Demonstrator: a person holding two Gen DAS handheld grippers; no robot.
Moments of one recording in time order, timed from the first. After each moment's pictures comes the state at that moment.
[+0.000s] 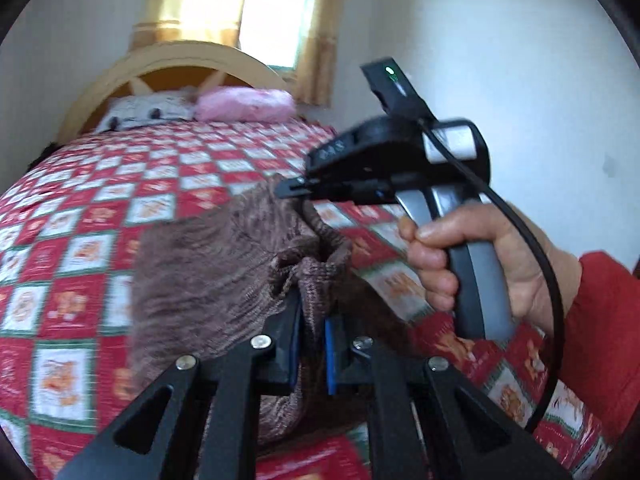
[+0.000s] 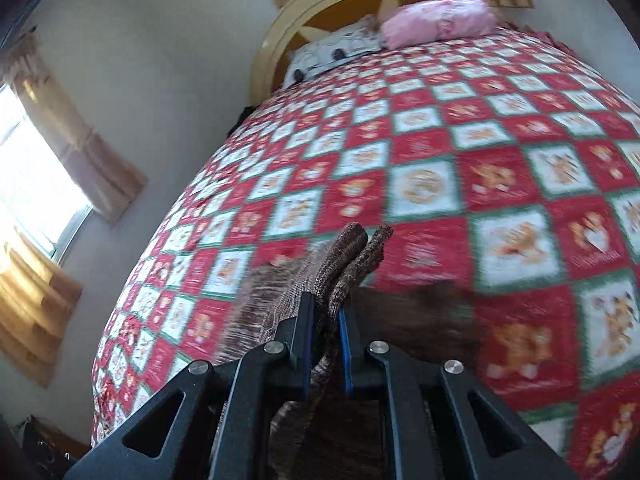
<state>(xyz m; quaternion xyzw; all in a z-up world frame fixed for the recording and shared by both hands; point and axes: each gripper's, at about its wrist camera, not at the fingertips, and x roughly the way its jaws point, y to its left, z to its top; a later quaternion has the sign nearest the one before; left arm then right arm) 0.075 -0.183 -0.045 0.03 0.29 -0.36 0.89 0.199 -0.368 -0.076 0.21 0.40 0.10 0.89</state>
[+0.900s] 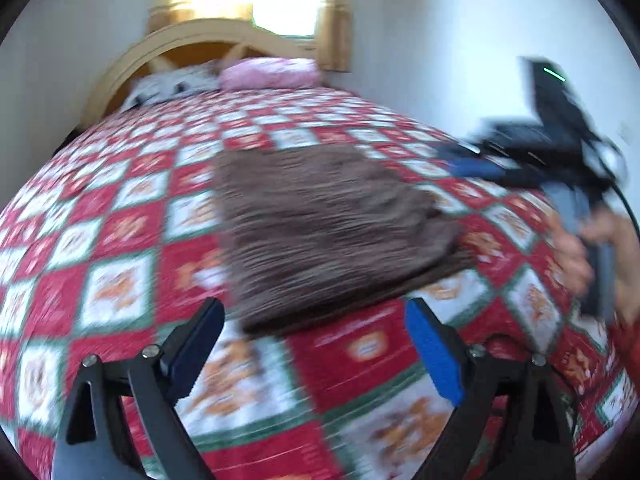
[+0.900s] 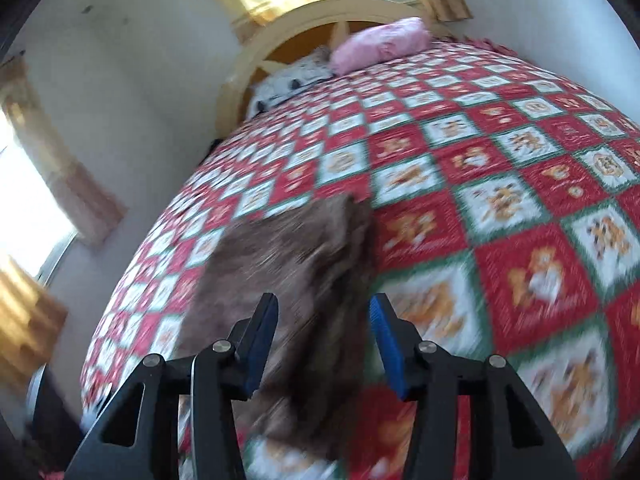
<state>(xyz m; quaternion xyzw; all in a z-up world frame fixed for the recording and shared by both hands) 0.024 -0.092 -0.062 0.06 0.34 -0.28 0.90 0.036 -0.362 -0.073 0.20 0.36 0.04 0.91</state>
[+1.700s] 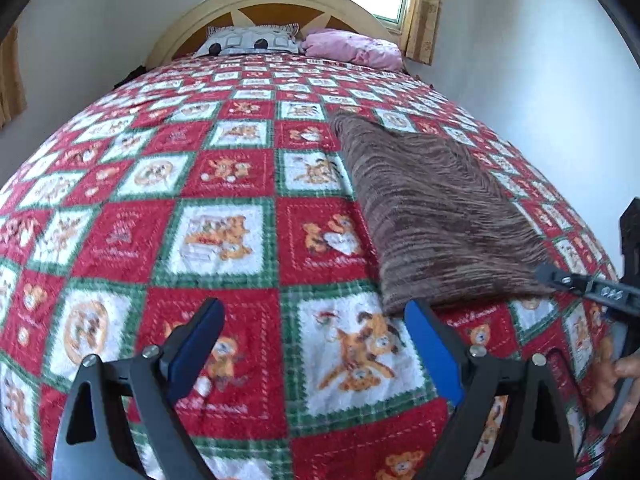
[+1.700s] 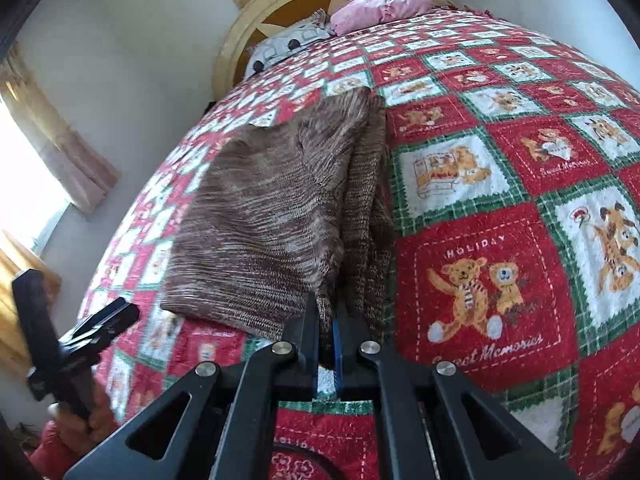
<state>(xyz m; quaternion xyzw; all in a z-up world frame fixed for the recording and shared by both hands) 0.066 -0.038 -0.073 0.01 0.39 -0.19 0.90 -0.007 -0.341 -0.120 0.21 0.42 0.04 0.88</state>
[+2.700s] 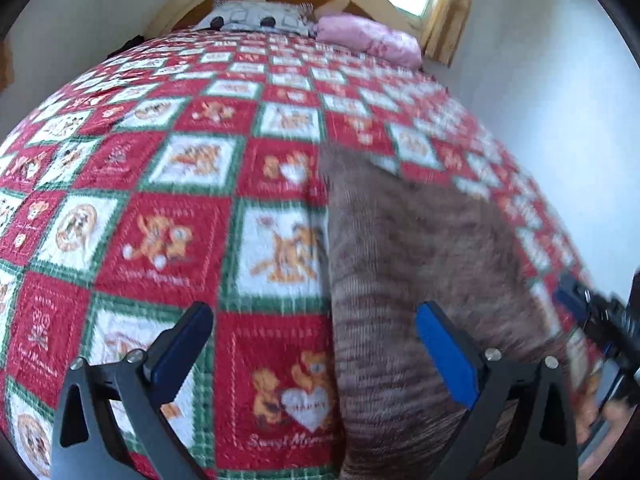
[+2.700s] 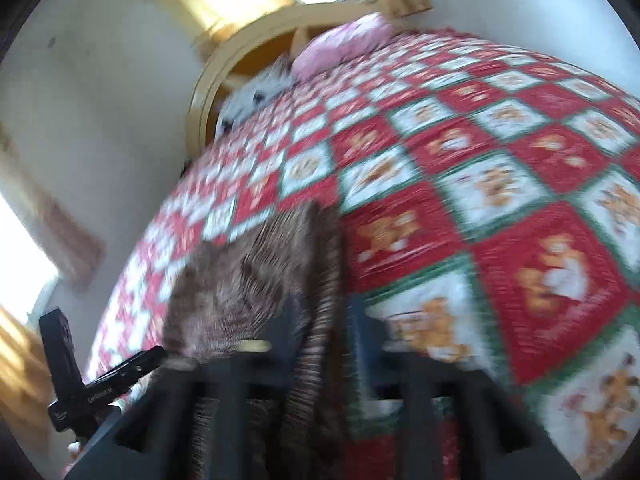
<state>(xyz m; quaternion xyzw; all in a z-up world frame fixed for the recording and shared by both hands) 0.180 -0.081 -0.070 -0.06 0.44 -0.19 0.88 0.070 -0.405 -0.105 0.28 0.32 -0.04 0.91</state>
